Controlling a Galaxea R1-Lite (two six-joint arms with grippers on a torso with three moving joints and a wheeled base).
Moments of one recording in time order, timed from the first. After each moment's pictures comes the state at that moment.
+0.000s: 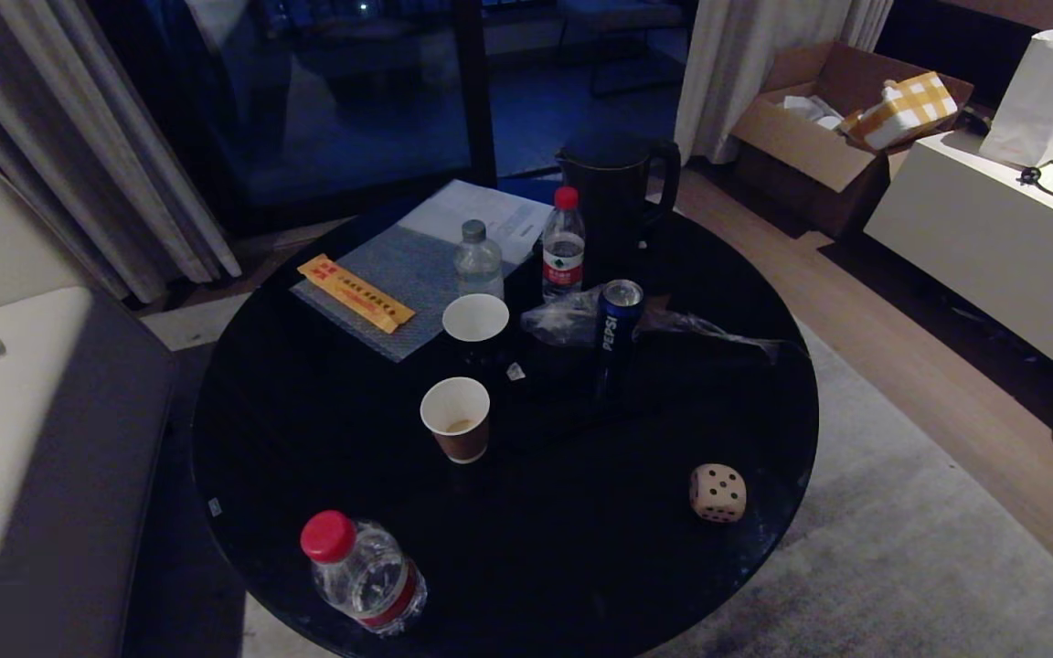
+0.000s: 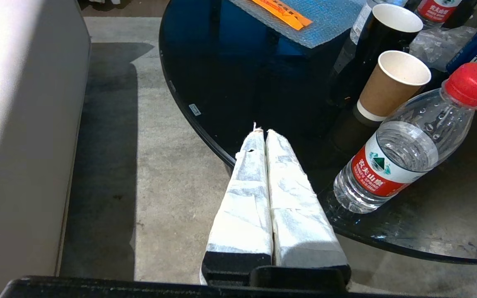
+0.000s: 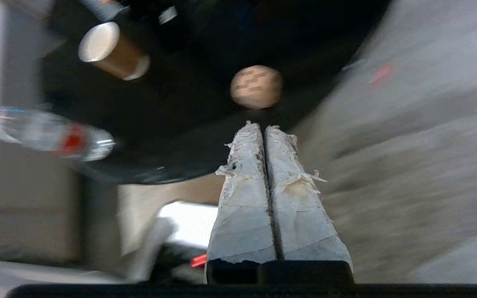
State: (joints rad) left arm 0.00 0.00 0.00 -0.01 0.07 -0.14; right arm 0.04 0.59 -0.43 0.09 0.30 0.24
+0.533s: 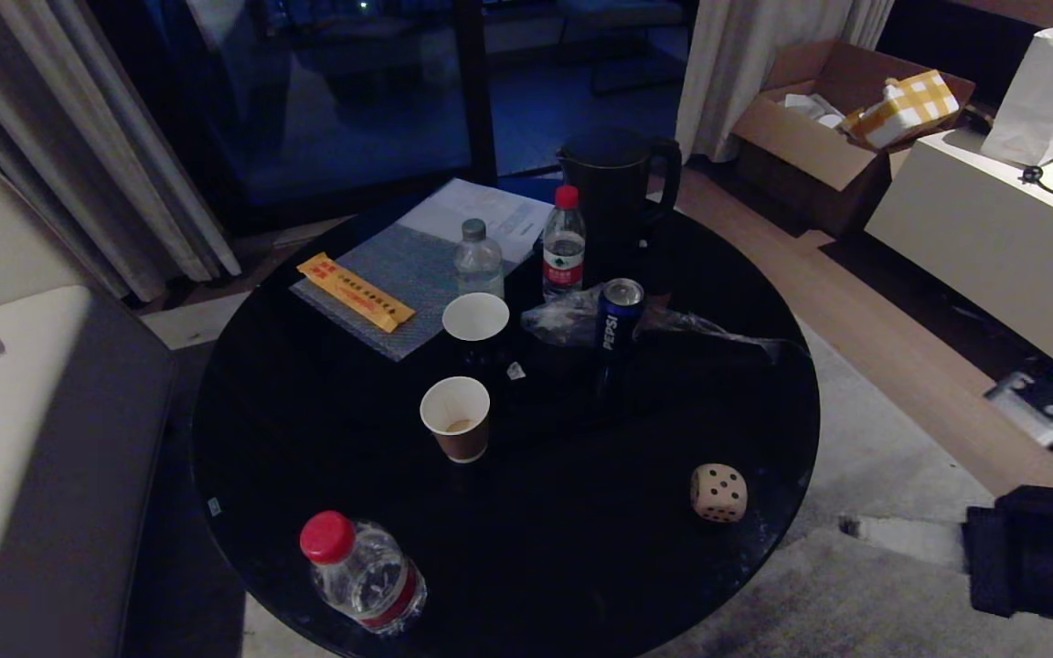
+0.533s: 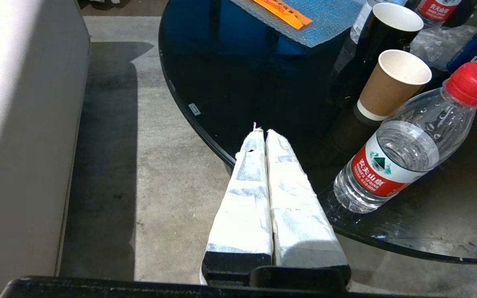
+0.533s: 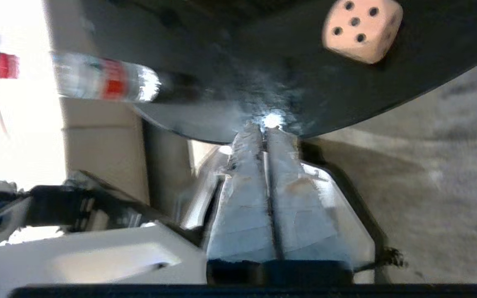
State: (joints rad) left arm 0.00 0.00 0.00 -0.01 0.07 -0.14; right arm 0.33 1.20 -0.47 -0.21 0.36 0.38
